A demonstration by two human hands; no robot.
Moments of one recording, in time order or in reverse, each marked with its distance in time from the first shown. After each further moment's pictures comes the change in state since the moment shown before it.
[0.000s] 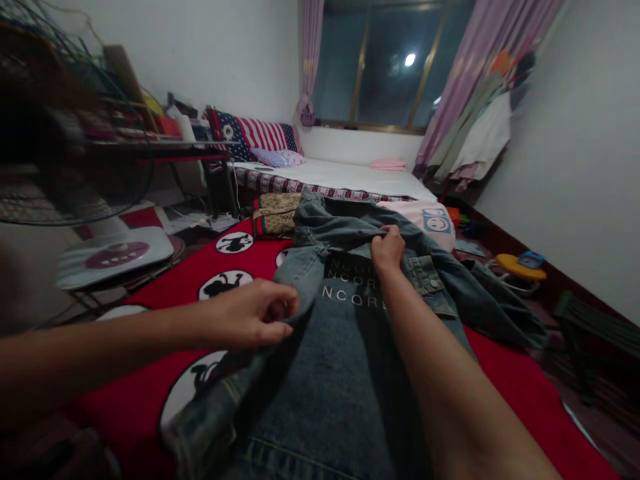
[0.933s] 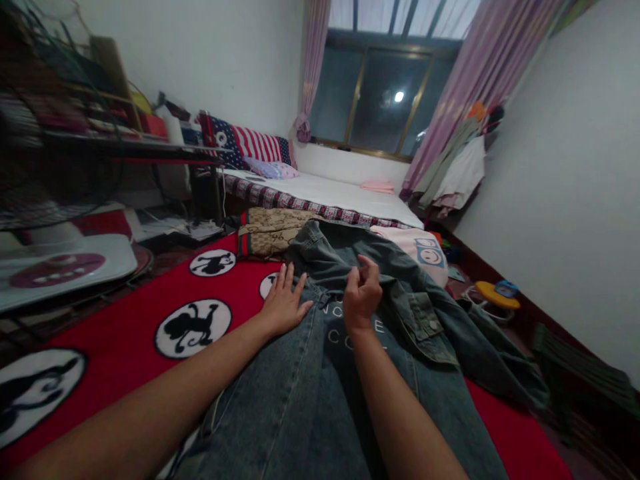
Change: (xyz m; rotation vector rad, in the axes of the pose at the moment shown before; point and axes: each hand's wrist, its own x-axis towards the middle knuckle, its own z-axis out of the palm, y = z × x) left_hand 0.167 -0.110 0.021 0.613 0.653 -0.159; right_hand -0.037 -0.010 0.045 0.579 0.287 -0.224
